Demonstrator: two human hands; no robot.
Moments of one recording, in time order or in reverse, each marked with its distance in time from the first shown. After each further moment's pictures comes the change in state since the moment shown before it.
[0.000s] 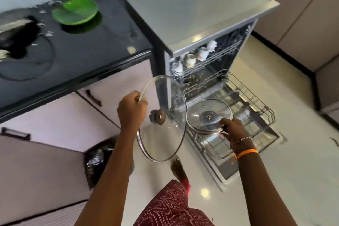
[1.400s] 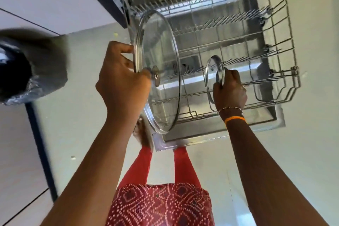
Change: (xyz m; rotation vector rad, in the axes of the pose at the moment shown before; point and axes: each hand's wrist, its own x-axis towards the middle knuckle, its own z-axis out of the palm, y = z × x) left_hand -0.068 0.004 0.424 0.190 0.100 -0.433; right_hand 0.370 0.160 -0.171 -1.321 -0.048 -0.473
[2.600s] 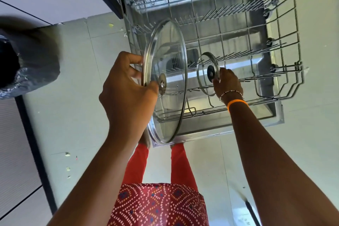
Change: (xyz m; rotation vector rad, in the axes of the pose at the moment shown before) left_hand -0.031 -0.012 0.011 -0.034 -0.058 -0.003; right_hand 0.037 0.023 0.039 0.010 -0.336 0.060
